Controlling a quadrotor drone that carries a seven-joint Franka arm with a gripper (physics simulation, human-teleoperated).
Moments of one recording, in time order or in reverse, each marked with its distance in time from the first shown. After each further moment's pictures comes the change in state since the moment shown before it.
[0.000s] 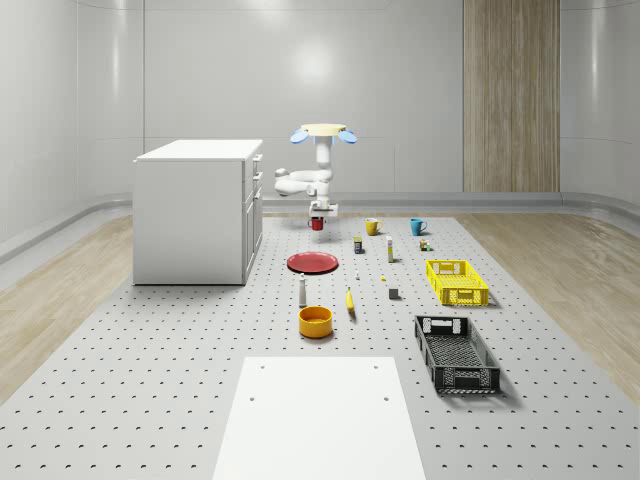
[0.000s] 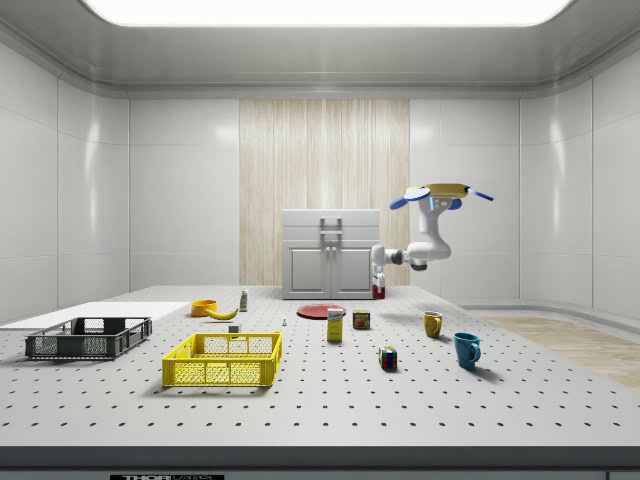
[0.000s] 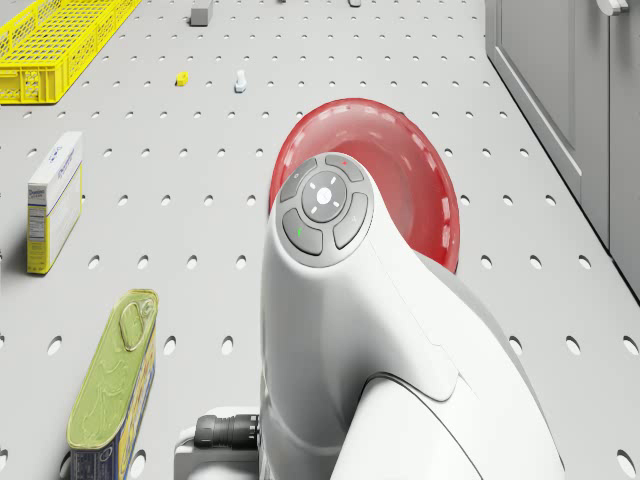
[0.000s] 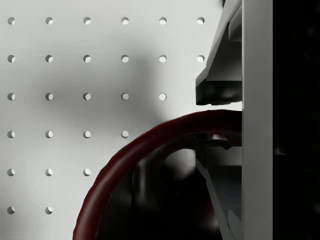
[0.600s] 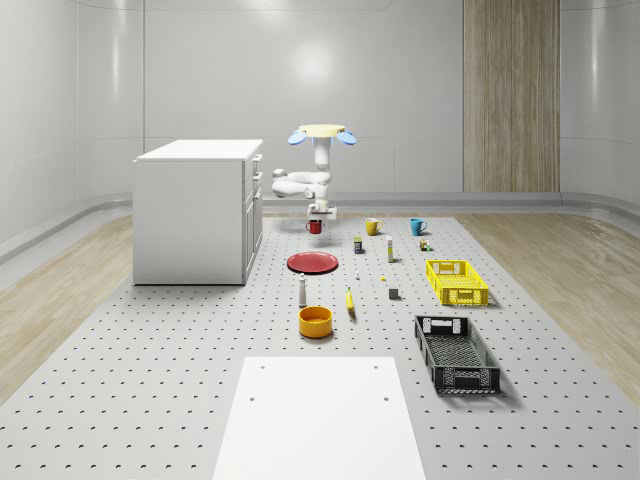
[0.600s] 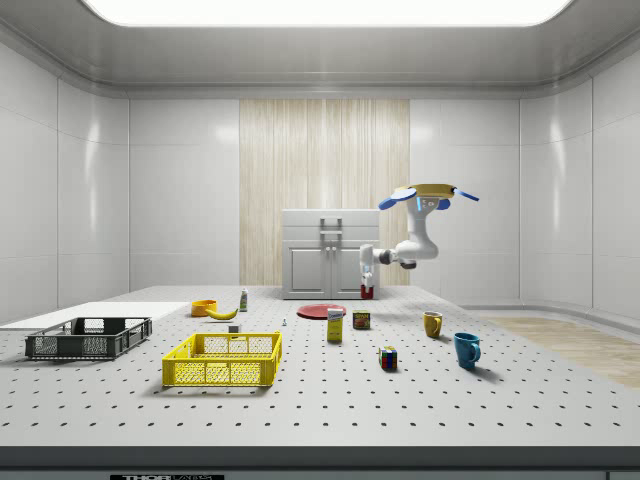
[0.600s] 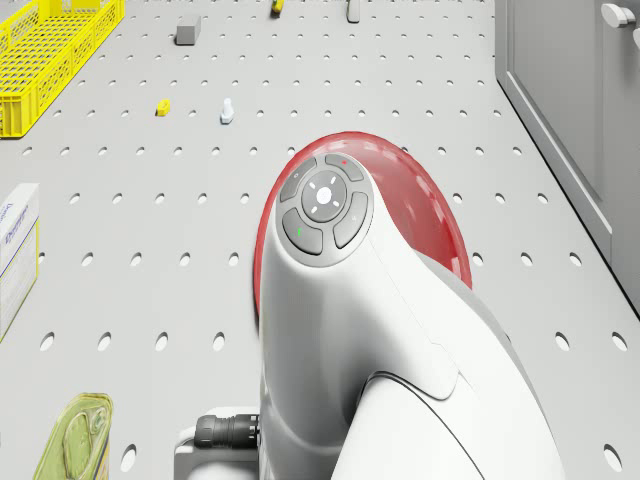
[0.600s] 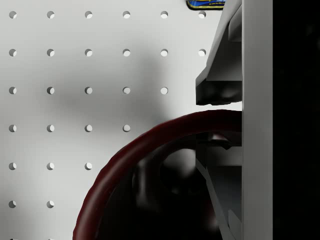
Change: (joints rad) arm -0.005 -0.032 0.005 0.001 0.013 0.029 0.005
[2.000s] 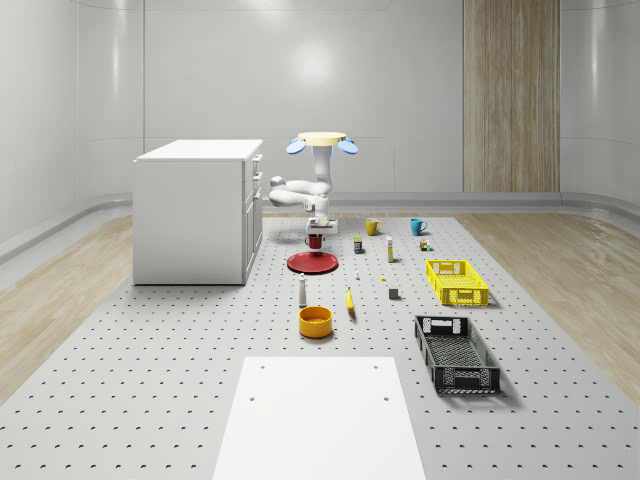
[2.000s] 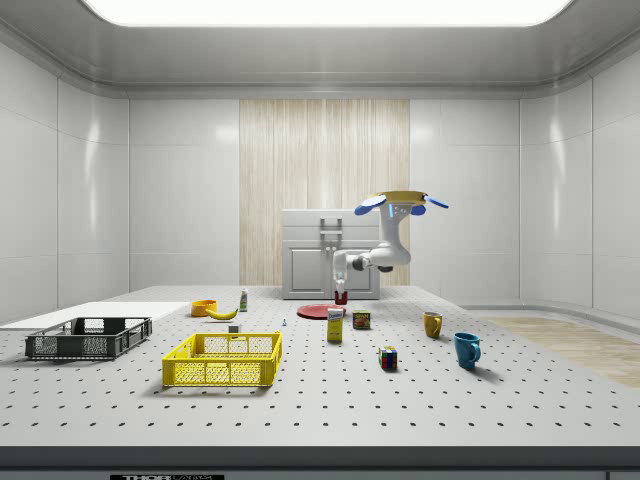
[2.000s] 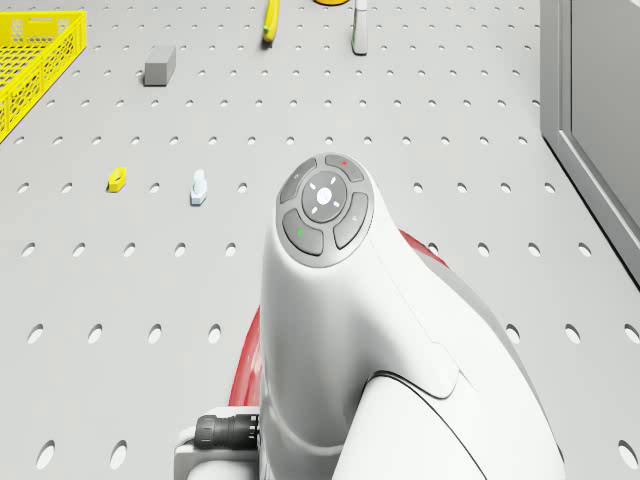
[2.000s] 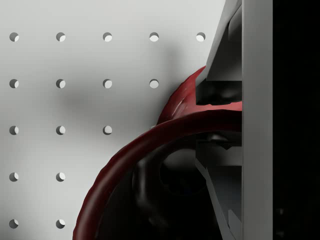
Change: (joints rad) arm -0.009 -0.055 0.007 0.002 0.022 0.051 0.007
